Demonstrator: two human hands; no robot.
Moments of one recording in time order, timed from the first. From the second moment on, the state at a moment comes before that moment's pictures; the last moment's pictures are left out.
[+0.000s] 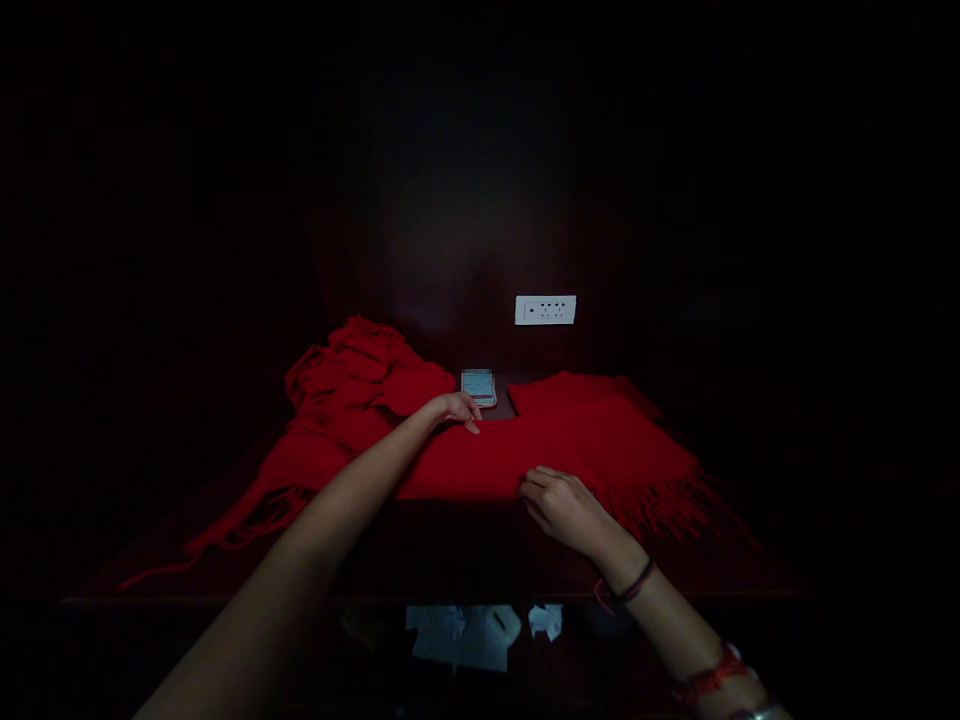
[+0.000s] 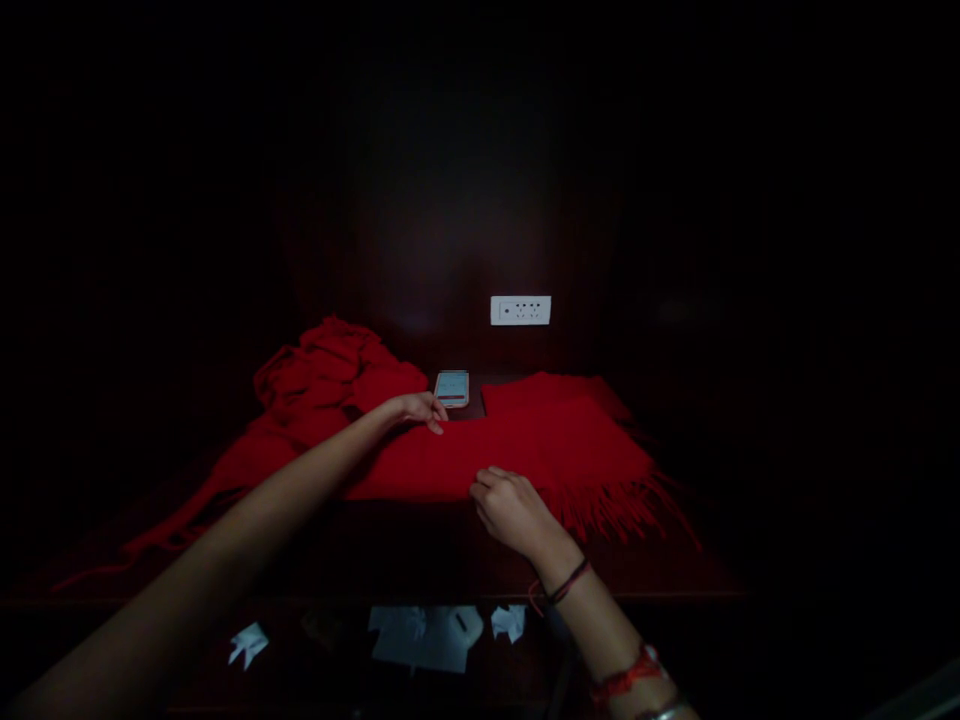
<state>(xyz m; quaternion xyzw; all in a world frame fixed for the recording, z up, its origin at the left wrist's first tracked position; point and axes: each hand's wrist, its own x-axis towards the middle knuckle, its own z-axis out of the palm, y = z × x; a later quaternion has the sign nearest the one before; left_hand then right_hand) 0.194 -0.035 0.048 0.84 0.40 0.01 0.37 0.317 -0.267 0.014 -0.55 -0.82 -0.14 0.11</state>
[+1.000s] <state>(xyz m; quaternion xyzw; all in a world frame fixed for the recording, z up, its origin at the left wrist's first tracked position) 0.209 -0.035 0.024 0.88 0.38 0.06 0.29 0.318 -0.268 0.015 -0.55 -0.82 -0.15 0.11</state>
